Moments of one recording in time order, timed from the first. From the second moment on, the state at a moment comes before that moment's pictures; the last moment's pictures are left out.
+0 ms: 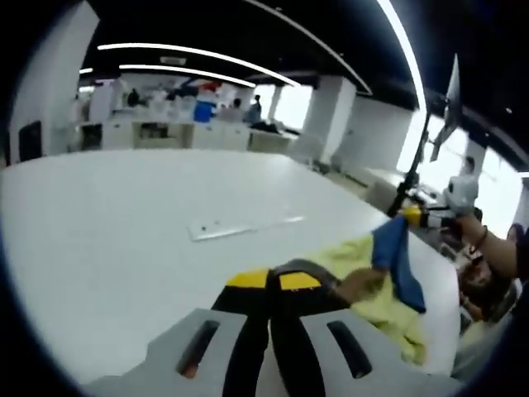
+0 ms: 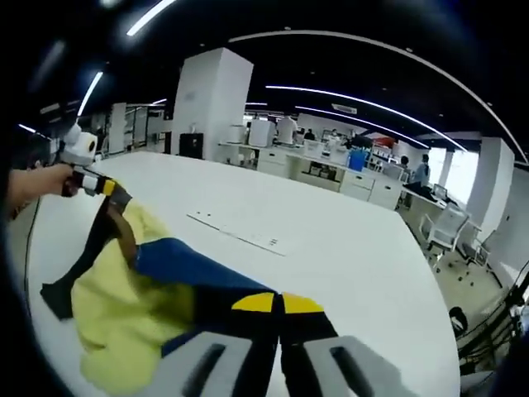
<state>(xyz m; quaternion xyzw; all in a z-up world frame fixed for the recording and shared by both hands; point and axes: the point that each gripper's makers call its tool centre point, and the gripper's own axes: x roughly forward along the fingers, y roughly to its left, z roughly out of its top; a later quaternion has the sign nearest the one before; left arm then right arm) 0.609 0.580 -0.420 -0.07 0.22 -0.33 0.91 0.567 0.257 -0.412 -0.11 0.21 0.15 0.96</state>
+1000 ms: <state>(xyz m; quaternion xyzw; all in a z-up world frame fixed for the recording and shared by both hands) 0.653 0.559 -0.516 -0.02 0.31 -0.31 0.90 0.620 0.227 -0.527 -0.10 0.33 0.12 0.93</state>
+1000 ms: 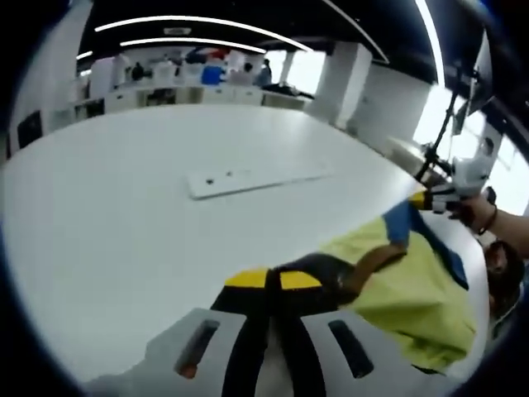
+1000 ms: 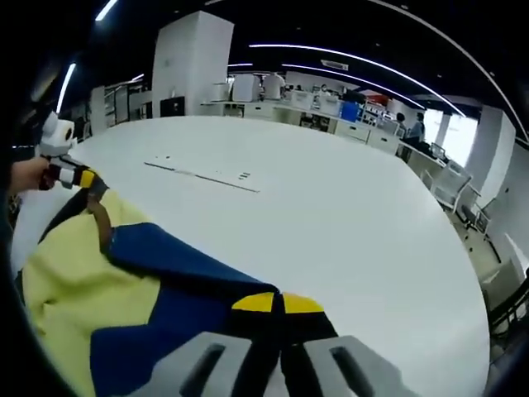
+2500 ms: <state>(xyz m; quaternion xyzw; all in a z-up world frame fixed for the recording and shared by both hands) 0.623 0.573 -0.512 0.03 0.33 -0.31 0.89 0.622 0.322 -0.499 -0.17 0.23 0.31 0.91</state>
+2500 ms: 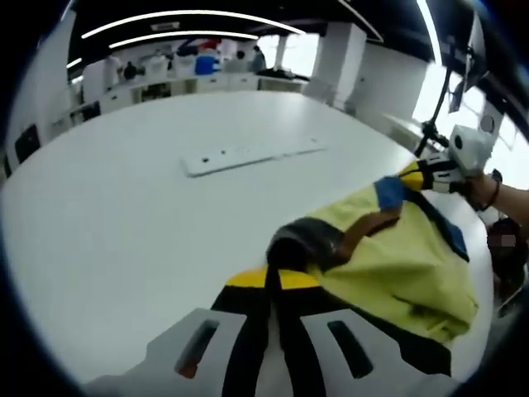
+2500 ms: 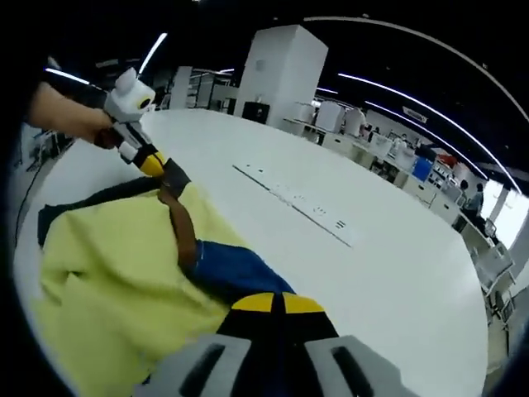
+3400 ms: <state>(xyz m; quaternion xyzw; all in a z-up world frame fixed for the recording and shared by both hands) 0.660 0.571 -0.525 0.03 0.33 -0.28 0.90 0.674 0.289 -0.528 0.10 0.29 0.11 0.95</state>
